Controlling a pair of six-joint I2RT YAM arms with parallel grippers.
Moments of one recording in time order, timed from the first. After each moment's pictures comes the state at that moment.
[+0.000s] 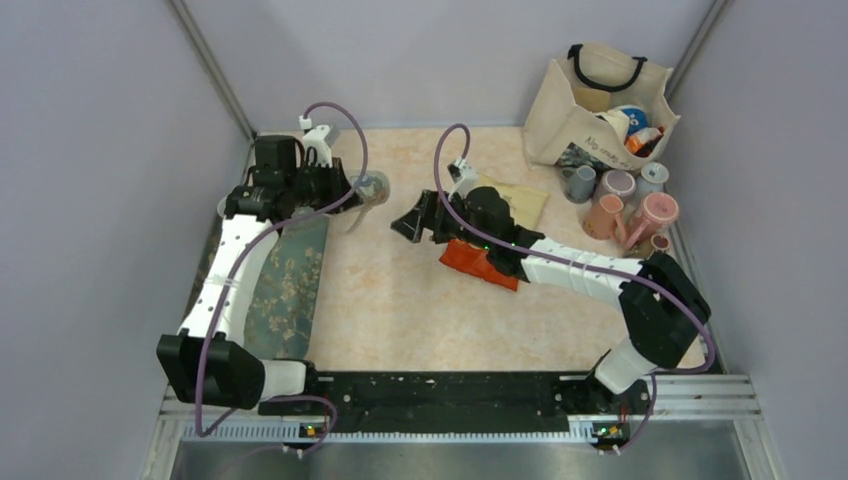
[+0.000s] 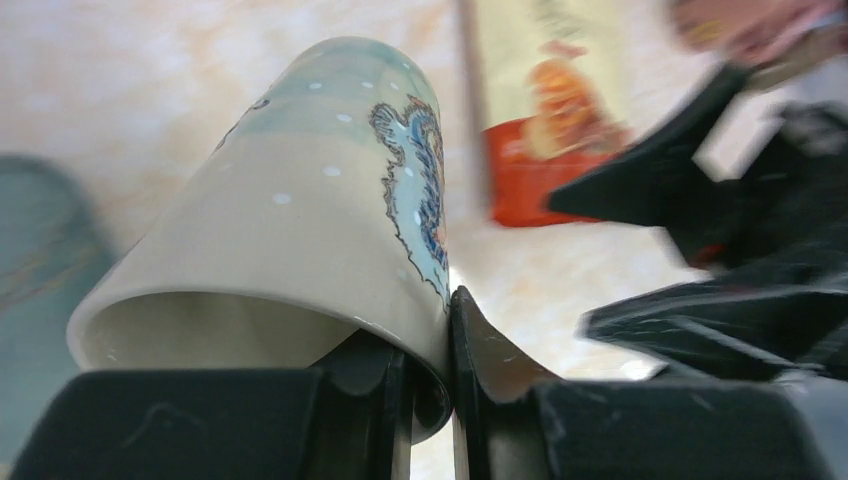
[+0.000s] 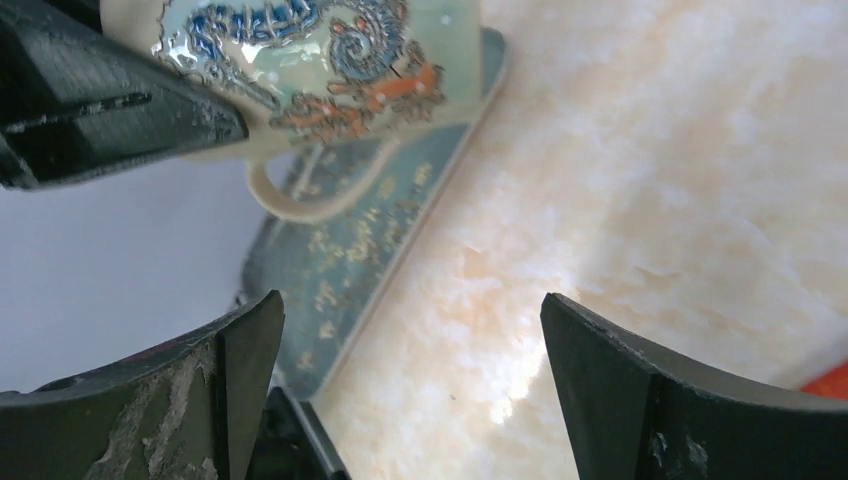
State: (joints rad) left arm -0.10 1.29 1.31 -0.62 0.58 -0.16; right arm 0.81 1.57 1.00 0.39 -0.14 0.74
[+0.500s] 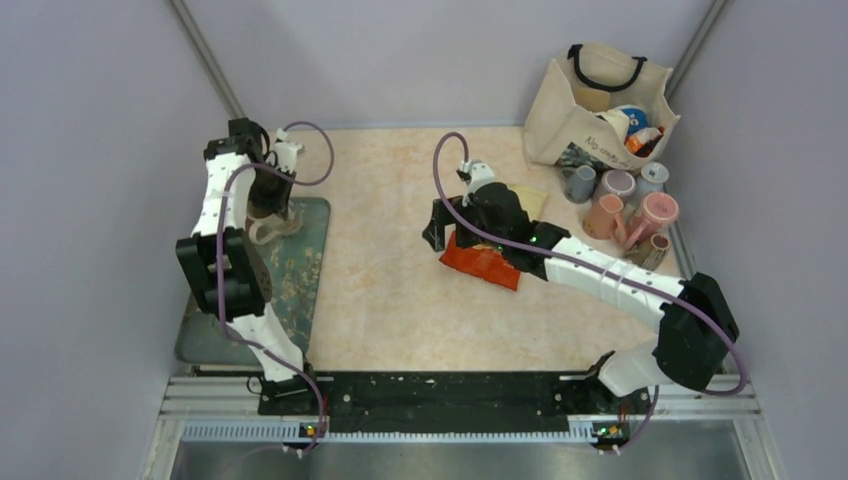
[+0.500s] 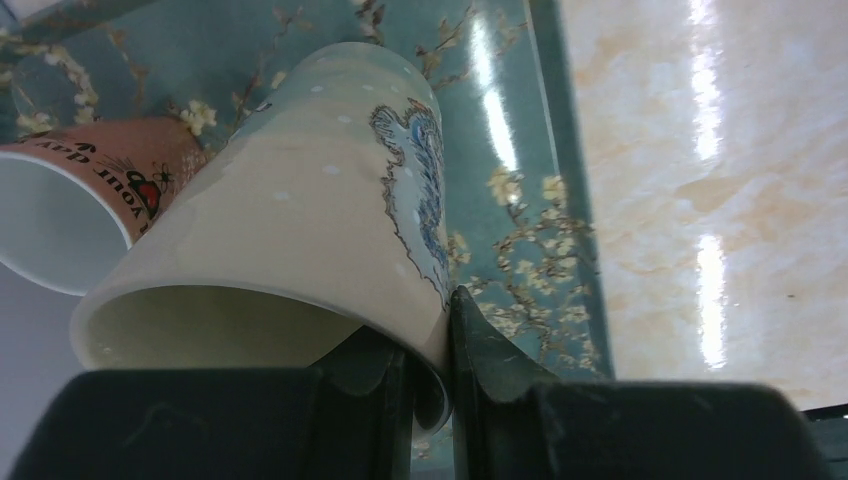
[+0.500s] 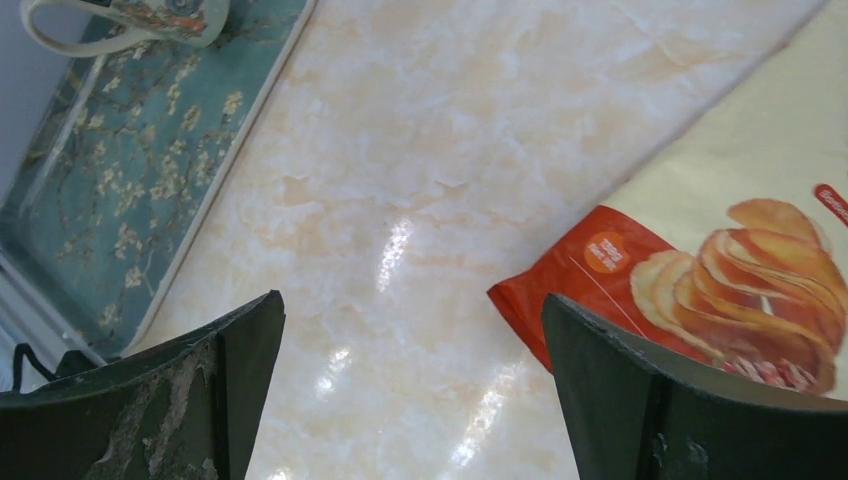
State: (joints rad) left arm 0.19 1.80 1.69 -1.10 0.17 0.49; right arm 0.81 1.43 1.06 -0.09 0.05 0.45
